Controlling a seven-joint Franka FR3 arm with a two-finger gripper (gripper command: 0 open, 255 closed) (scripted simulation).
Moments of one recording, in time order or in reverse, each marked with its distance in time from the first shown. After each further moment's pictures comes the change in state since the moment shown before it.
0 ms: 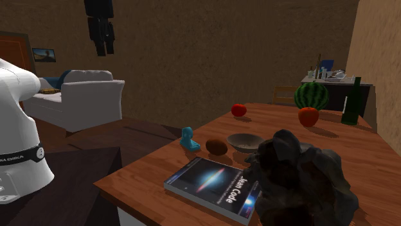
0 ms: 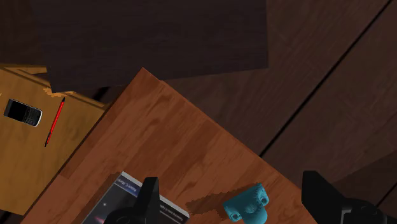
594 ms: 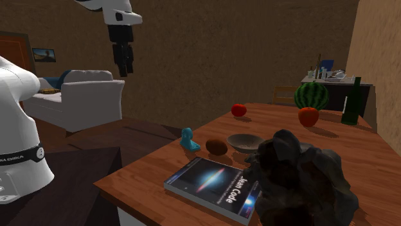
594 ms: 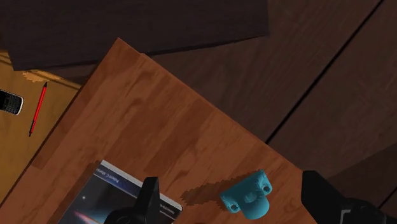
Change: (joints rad) arm 0.014 0.124 0.095 -0.104 0.038 0.271 0.087
